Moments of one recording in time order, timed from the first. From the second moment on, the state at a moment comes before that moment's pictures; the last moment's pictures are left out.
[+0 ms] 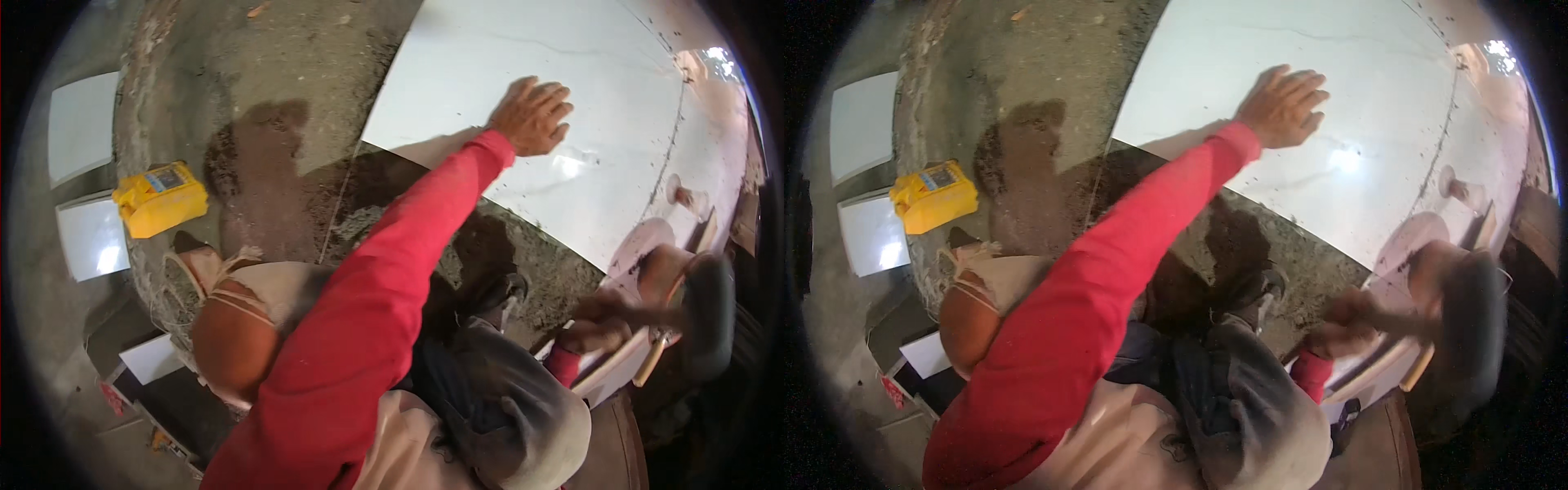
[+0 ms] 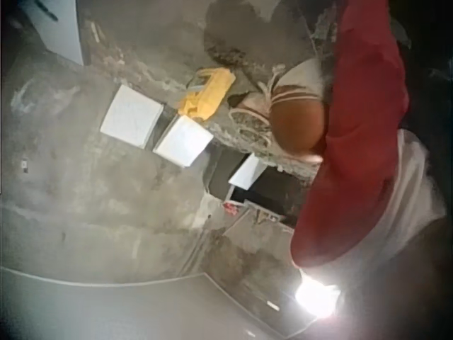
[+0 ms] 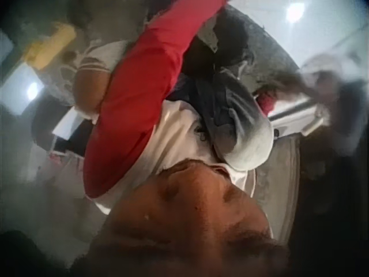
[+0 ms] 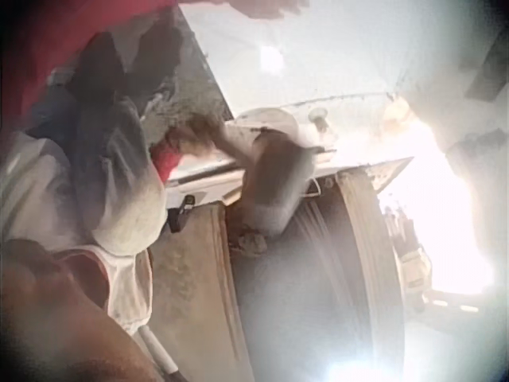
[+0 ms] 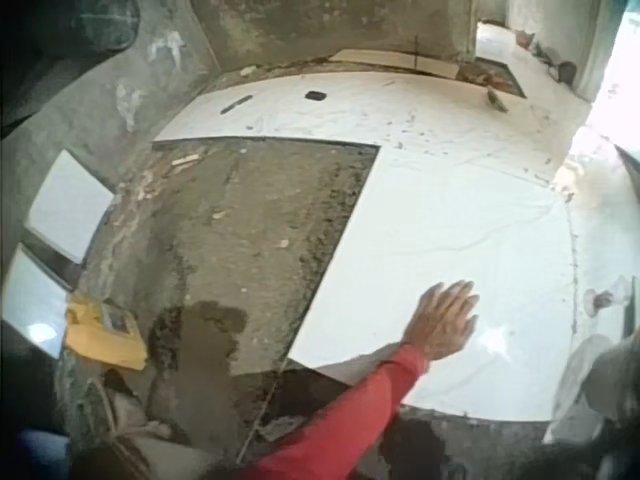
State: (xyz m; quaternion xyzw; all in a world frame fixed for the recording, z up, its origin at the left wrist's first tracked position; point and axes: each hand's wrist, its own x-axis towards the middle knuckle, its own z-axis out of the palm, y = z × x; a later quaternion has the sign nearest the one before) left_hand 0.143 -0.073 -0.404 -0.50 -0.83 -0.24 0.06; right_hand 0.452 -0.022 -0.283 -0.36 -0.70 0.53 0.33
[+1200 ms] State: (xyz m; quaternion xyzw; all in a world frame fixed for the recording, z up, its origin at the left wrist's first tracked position) left_hand 0.140 -0.074 -0.394 -0.50 -0.81 -0.31 0.06; right_hand 0.534 -0.027 -0.405 -0.21 -0.96 0.16 0.06
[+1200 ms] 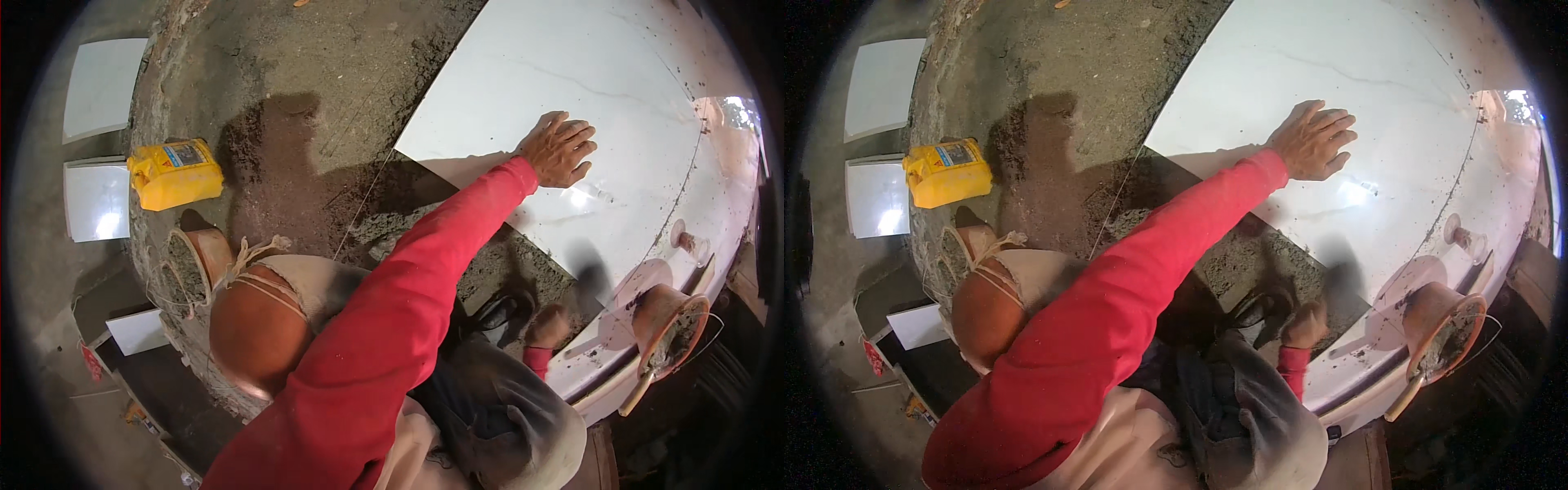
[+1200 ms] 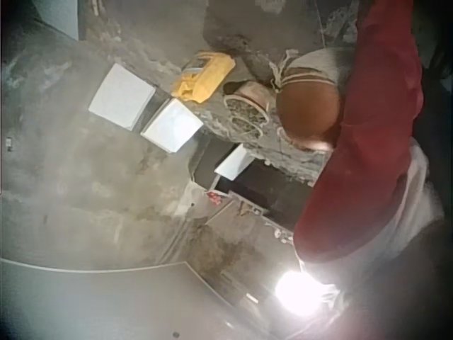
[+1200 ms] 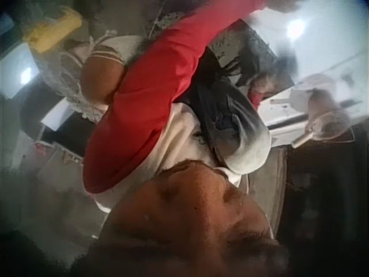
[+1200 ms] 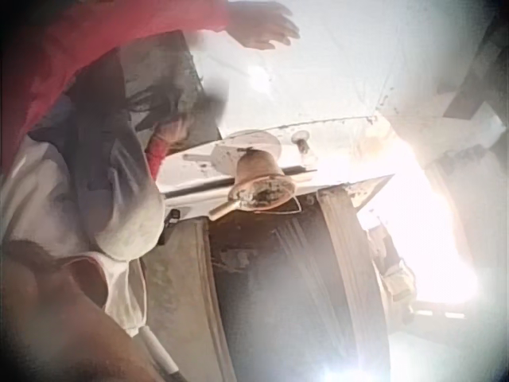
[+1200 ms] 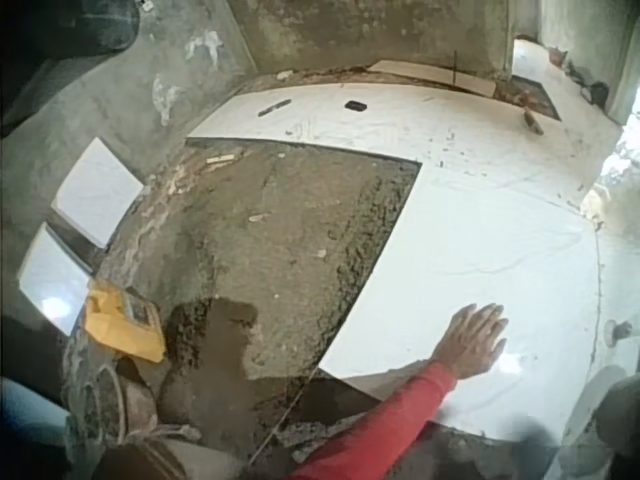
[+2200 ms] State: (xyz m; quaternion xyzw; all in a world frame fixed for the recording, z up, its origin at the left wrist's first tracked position) left_hand 0.141 -0.057 -0.392 -0.51 -0.81 -0.28 0.09; right_hand 0.486 -0.022 -0.359 -0.18 -0.84 0.38 0.35
